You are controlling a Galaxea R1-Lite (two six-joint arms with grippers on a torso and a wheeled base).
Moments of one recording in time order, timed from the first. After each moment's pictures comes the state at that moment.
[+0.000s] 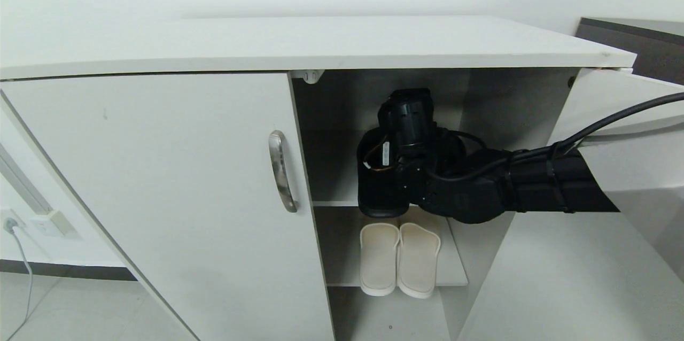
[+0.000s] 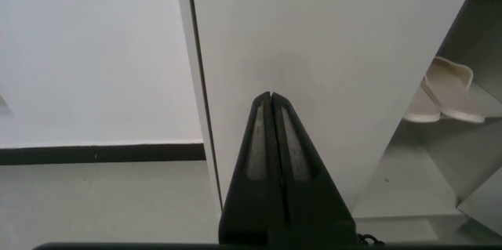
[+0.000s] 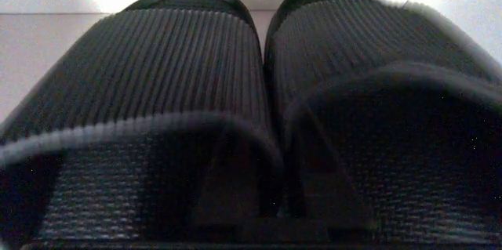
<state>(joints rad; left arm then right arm) 0.00 0.00 0.00 0.00 0.00 0.01 0.78 2.16 -1.65 -0.25 -0.85 0.21</state>
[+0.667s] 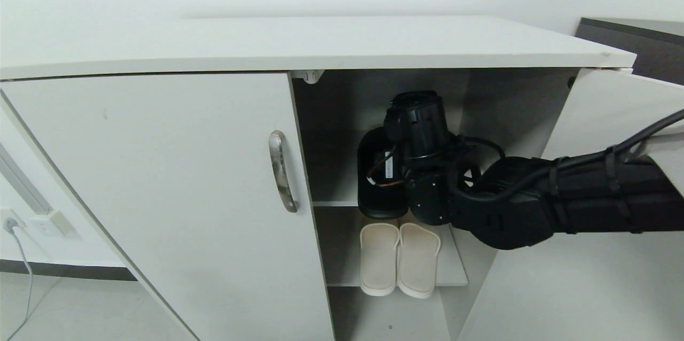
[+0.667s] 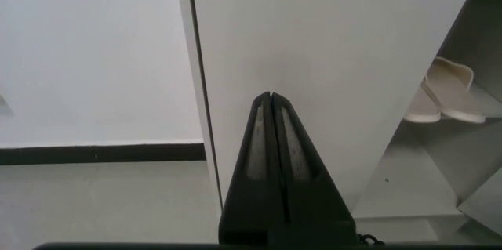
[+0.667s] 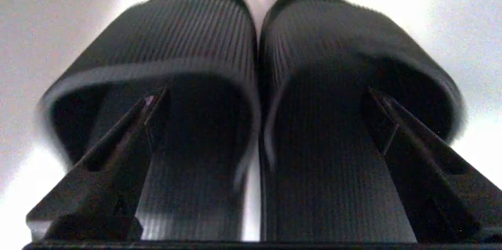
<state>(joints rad) 0.00 0.00 0.00 0.00 0.00 0.01 0.85 2.02 -1.46 -0.27 -0.86 0.22</state>
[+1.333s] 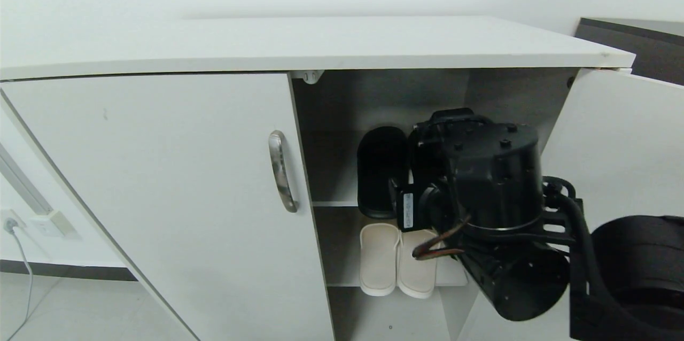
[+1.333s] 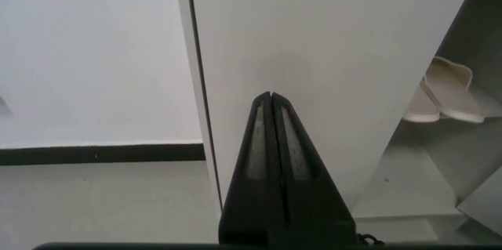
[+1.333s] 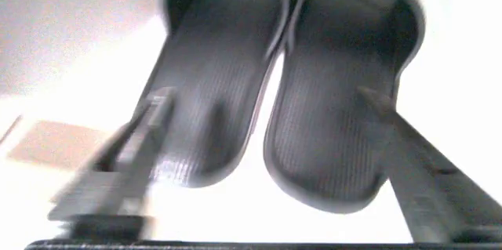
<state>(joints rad) 0.00 0.00 0.00 0.00 0.00 0.01 1.01 1.74 -1.05 -0.42 -0.79 0.22</state>
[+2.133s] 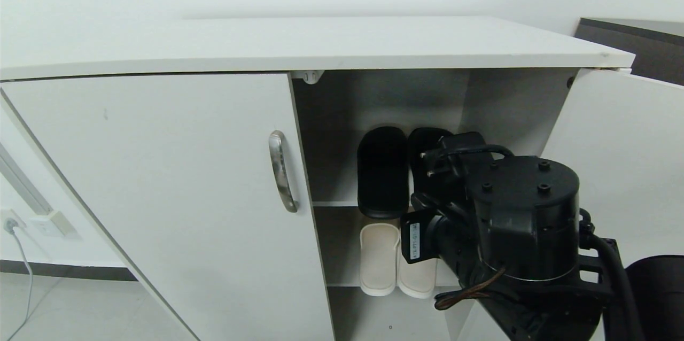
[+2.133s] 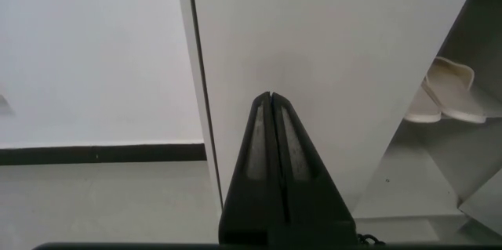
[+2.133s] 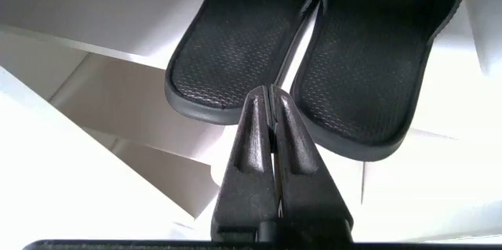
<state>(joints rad) 0.00 0.00 0.00 0.00 0.01 0.01 1.05 1.69 -0.91 -0.52 -0.74 0.21</state>
